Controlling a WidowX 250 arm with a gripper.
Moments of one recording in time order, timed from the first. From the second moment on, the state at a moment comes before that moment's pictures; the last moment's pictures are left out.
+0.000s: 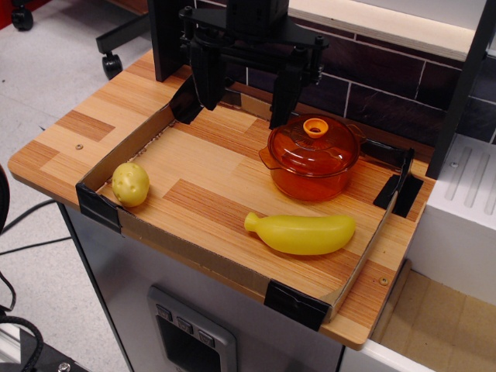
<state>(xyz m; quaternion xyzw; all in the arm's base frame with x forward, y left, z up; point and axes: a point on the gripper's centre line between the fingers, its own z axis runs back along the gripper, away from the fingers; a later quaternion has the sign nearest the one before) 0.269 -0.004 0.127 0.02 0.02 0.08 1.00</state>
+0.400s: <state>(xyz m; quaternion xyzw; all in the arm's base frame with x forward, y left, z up) 0.267 -0.004 0.119 0.02 0.04 0.09 1.00</state>
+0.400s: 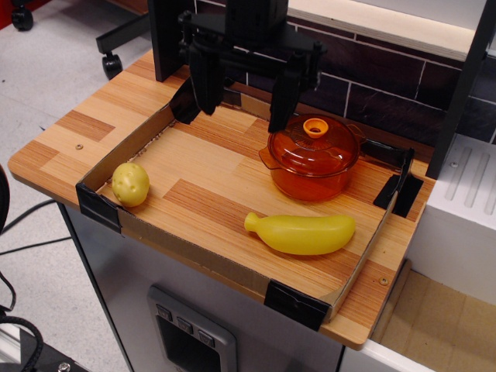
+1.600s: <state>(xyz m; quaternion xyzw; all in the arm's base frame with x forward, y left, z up) 0.336 -0.035 0.069 0.01 0.03 0.13 0.99</state>
